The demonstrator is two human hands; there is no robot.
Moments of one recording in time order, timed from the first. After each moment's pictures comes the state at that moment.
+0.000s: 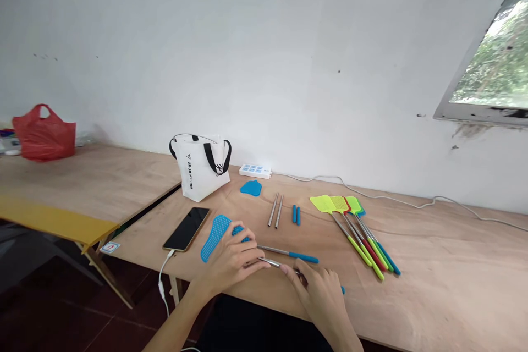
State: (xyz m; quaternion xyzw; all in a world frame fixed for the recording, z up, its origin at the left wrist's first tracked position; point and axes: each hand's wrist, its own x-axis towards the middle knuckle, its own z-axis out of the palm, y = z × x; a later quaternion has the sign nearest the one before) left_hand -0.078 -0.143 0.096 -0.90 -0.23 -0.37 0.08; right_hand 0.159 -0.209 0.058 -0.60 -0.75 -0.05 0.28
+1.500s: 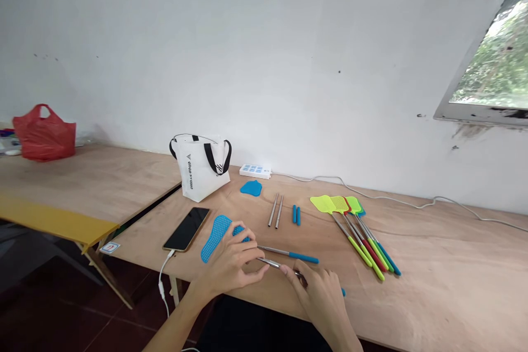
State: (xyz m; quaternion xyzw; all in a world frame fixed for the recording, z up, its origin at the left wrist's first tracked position) left_hand -0.075 -0.145 0.096 -0.89 -0.24 -0.39 0.07; right_hand 0.158 -0.209 0.057 -0.60 -0.75 -0.05 0.28
